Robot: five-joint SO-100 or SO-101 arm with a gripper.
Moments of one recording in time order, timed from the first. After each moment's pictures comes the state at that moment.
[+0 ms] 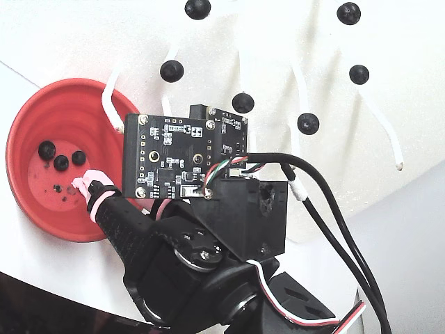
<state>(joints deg) -17.8 94.7 137.5 -8.9 -95.4</state>
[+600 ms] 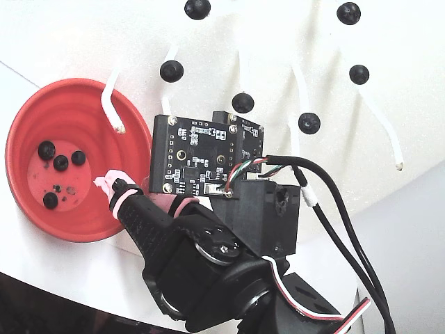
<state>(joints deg) -14.2 94.9 137.5 -8.9 -95.4</state>
